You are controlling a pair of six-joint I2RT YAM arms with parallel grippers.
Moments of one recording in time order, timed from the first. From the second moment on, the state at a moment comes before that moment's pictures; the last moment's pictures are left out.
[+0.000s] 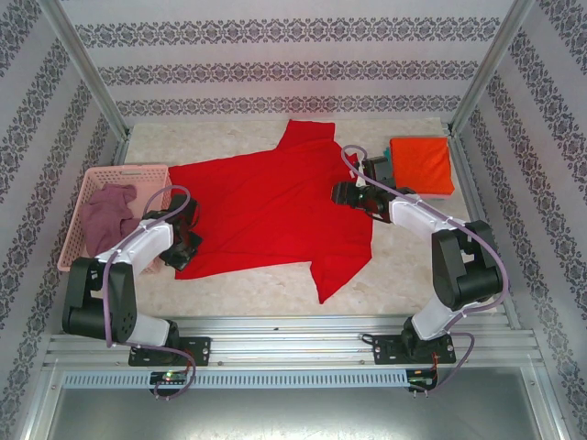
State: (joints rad) left arm -0.09 1.42 0.79 -0.80 -0.12 -1.16; right arm 0.26 1.64 1.01 -0.20 -0.20 0.42
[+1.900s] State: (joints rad) left arm -0.10 1.04 0.50 -0.97 0.02 -1.26; right arm 0.26 1.57 0.97 -0.20 -0.20 0.42
